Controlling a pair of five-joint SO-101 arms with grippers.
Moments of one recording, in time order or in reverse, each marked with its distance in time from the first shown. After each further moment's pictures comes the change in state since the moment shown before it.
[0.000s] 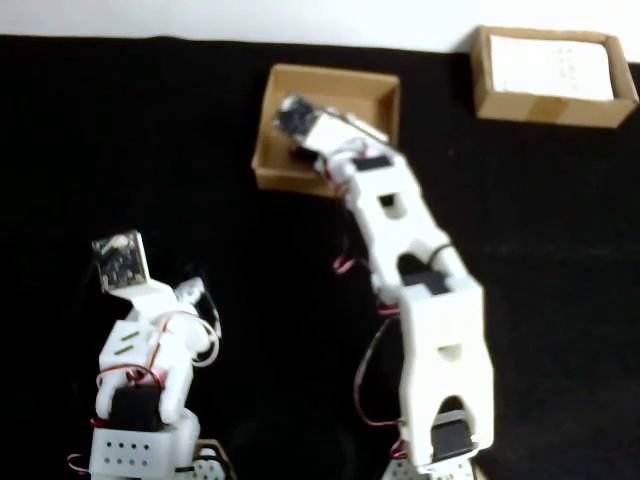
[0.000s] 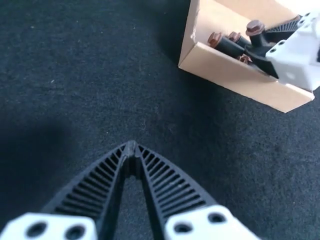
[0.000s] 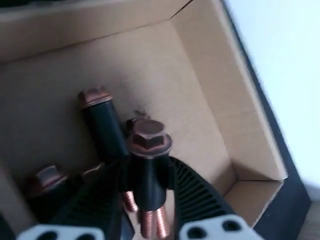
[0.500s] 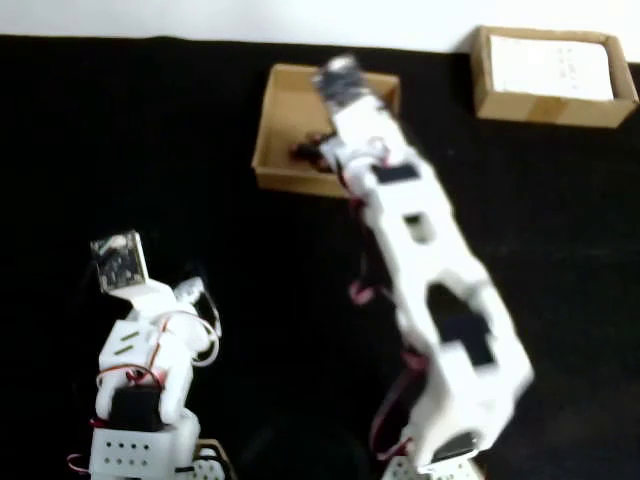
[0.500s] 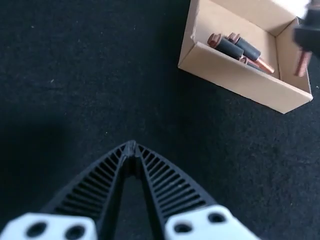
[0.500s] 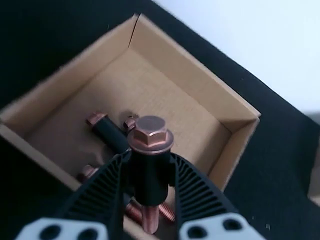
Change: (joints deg) left arm -0.1 0.0 -0.1 -0.1 0.4; right arm 1.1 -23.6 21.6 -6.2 -23.6
